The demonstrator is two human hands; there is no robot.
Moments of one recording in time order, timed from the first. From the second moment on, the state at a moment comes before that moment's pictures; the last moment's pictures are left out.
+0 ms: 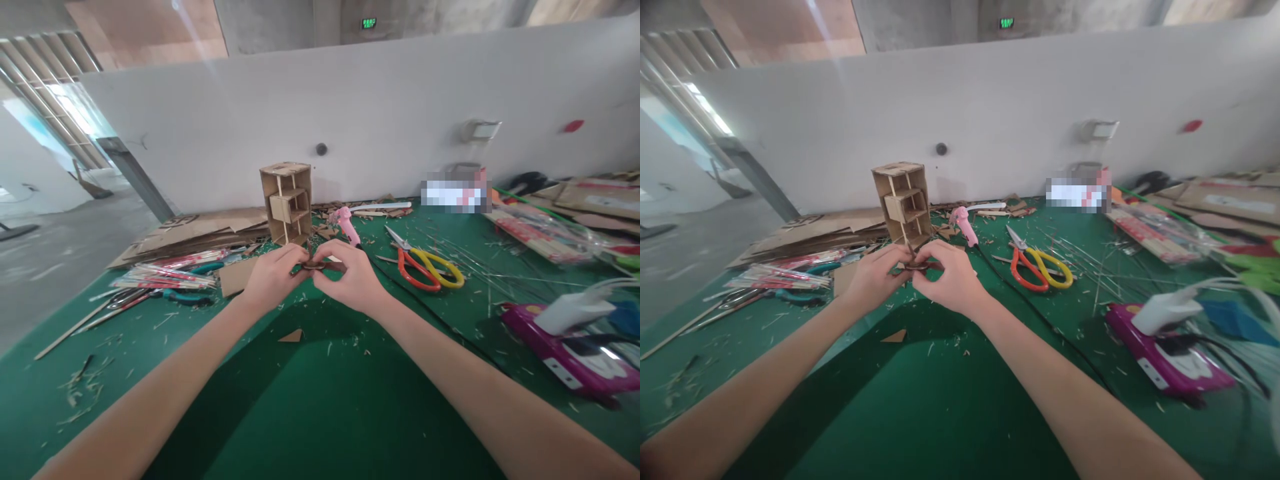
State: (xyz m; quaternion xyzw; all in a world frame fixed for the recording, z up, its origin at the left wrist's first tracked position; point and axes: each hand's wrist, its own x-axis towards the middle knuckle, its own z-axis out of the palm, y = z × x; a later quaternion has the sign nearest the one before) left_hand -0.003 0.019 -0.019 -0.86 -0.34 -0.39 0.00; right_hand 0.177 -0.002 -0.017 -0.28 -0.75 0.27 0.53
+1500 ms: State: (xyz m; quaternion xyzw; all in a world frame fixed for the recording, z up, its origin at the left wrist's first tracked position) left_hand 0.013 0.017 -0.025 -0.73 -0.36 -0.49 -0.31; right_hand 0.170 0.023 -0.040 -0.30 -0.54 0.56 0.55
